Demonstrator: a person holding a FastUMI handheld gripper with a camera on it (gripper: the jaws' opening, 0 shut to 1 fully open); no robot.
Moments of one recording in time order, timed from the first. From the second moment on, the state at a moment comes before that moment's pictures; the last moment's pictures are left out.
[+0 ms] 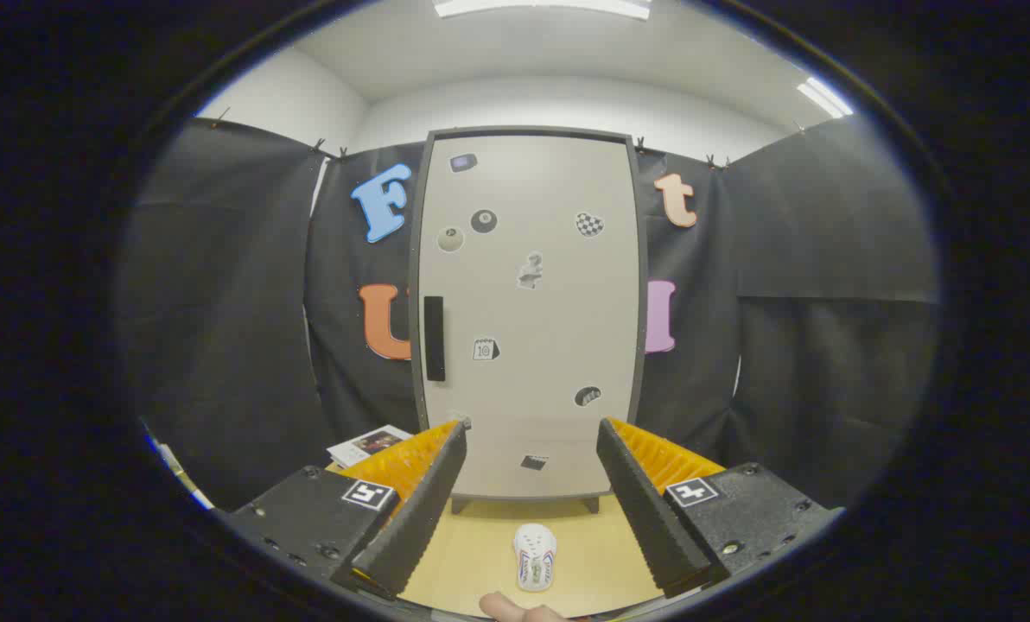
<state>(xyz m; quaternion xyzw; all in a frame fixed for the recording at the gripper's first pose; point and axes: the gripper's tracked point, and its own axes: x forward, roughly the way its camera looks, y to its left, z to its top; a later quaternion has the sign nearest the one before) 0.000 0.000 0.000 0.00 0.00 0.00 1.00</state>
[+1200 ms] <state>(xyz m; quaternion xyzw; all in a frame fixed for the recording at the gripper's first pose) 0.104 0.029 0.040 -0.01 -0.08 0.03 1.00</state>
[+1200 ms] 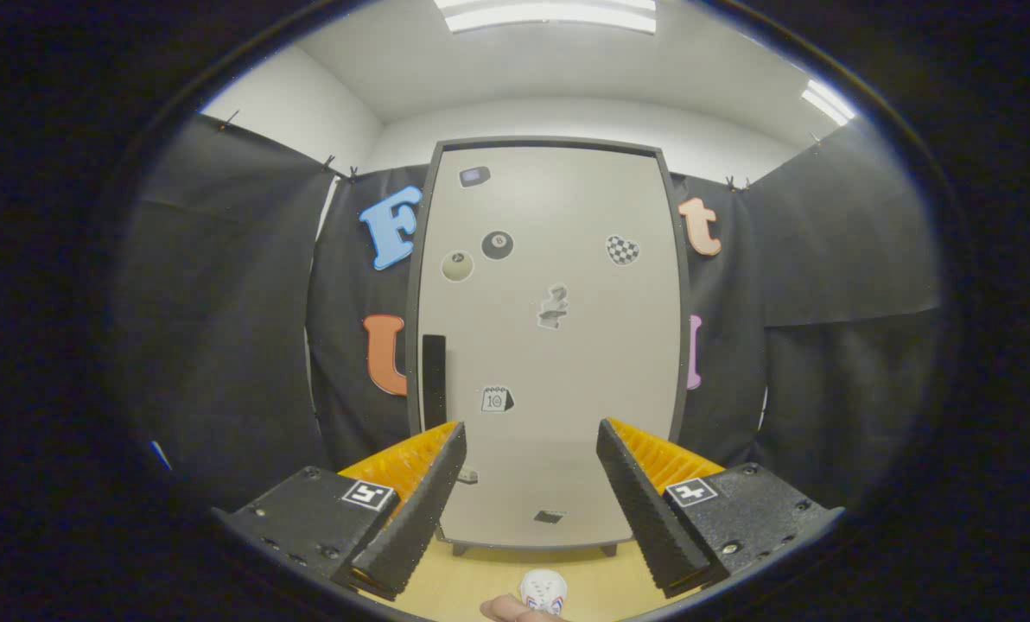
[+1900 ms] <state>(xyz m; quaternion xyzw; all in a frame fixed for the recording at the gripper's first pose) 0.224 0.141 0.041 0.01 -0.03 0.08 1.00</state>
